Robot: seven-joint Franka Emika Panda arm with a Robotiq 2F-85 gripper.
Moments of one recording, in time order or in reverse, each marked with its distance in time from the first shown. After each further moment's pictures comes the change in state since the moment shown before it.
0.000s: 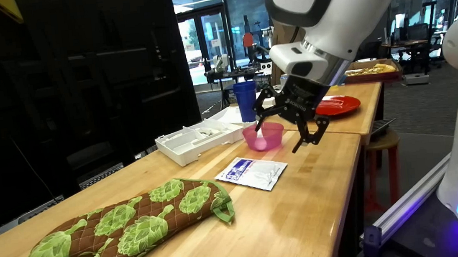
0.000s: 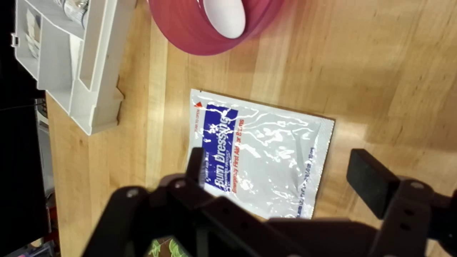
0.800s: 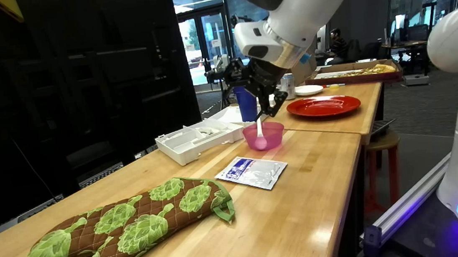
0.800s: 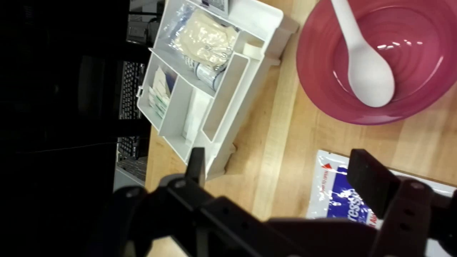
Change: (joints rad) arm -0.317 -0.138 0.186 0.195 0.000 0.000 -0.002
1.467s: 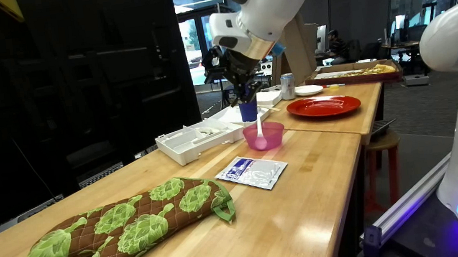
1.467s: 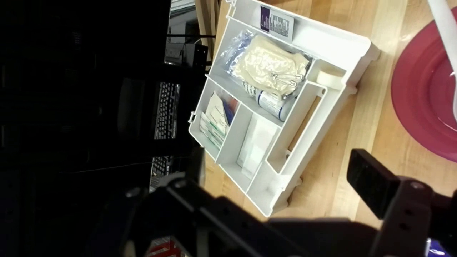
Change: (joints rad) arm -0.236 0.001 0.126 0.172 0.001 0.000 0.002
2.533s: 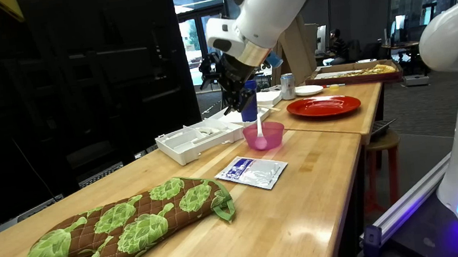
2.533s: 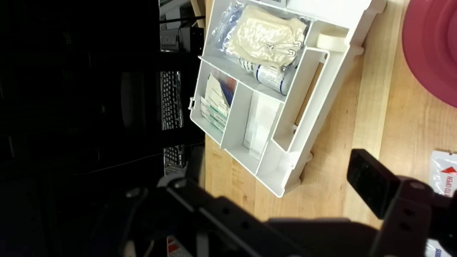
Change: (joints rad) arm -0.016 0.036 -0.039 -0.082 0.452 -0.034 -0.375
